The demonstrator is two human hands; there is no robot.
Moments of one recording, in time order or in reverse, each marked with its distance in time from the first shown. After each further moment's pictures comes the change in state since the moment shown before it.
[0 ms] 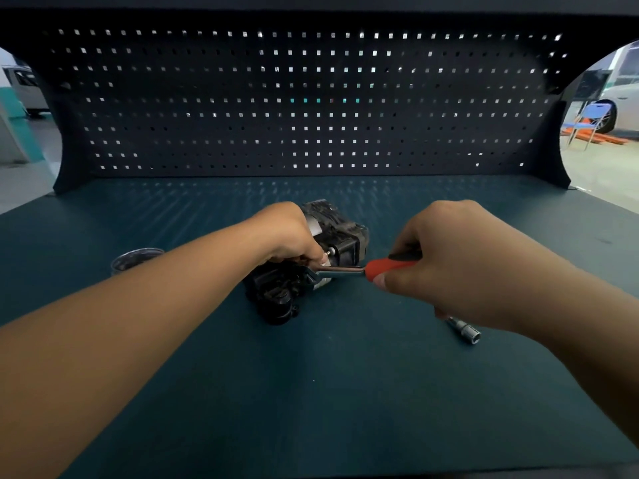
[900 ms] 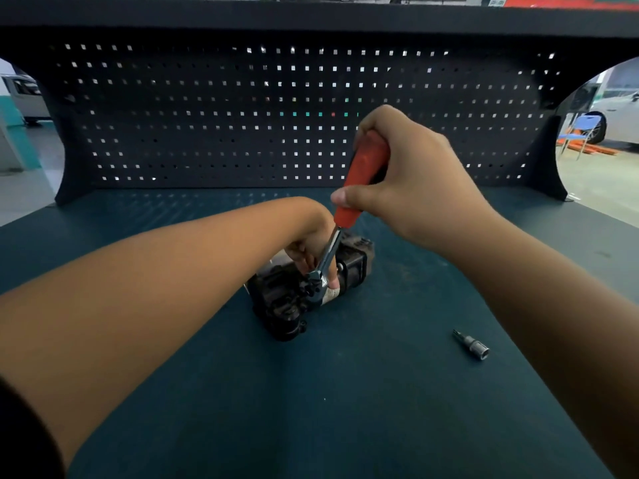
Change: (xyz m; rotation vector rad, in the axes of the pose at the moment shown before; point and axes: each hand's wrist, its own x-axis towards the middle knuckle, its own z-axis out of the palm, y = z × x) left_hand 0.042 0.028 -0.013 0.349 -0.435 0.041; right_hand 0.064 -0.022 -0.009 0.279 0.478 -0.228
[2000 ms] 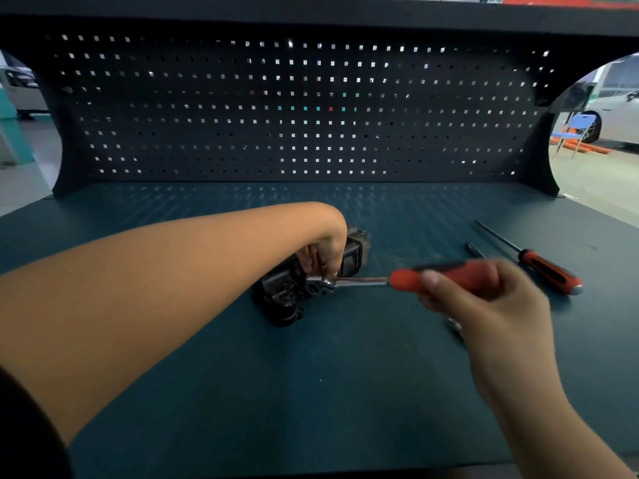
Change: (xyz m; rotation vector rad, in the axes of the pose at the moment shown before) left_hand -0.004 0.019 0.023 0.048 0.100 -0.133; right_hand -0.124 0.045 0.017 0.618 0.443 0.566
